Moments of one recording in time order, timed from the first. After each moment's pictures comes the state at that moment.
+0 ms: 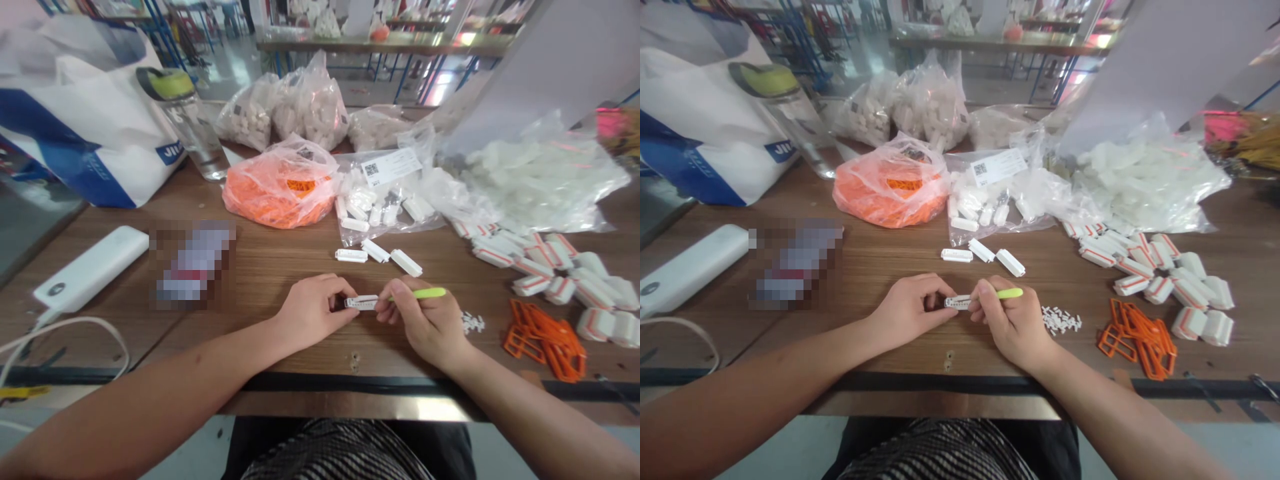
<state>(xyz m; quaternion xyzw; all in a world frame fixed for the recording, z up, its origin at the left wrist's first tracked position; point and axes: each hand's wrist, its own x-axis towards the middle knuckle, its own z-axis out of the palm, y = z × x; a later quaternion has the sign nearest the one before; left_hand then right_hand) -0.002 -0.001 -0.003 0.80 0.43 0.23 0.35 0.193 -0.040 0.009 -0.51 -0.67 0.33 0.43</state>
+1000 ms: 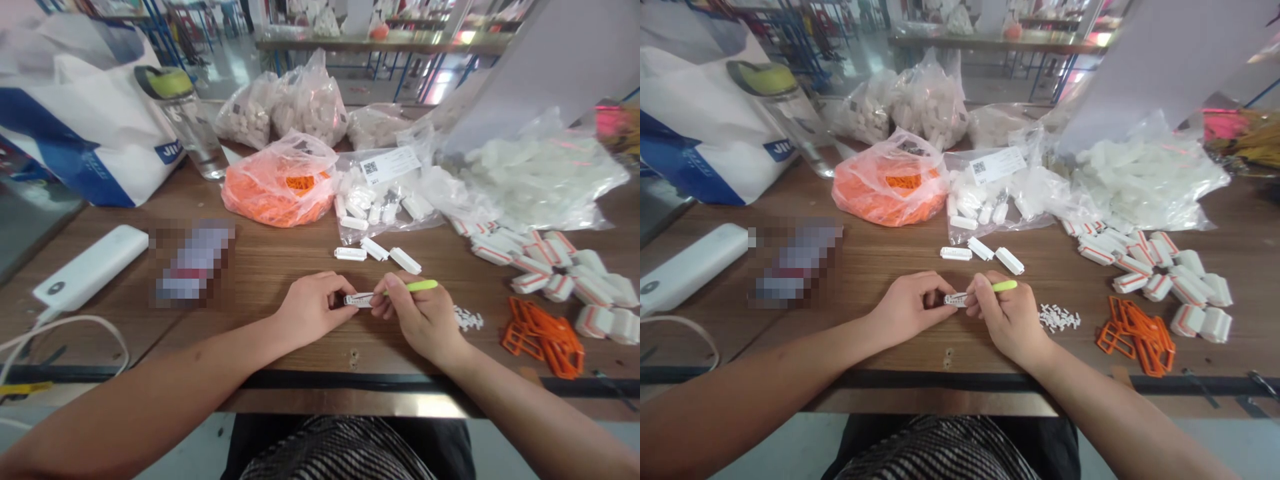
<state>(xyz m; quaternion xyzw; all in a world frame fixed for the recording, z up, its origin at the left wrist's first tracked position) -0.002 0.000 -0.003 0.80 0.42 0.24 0.35 0.187 -0.036 0.005 -0.53 -0.63 0.36 0.44</state>
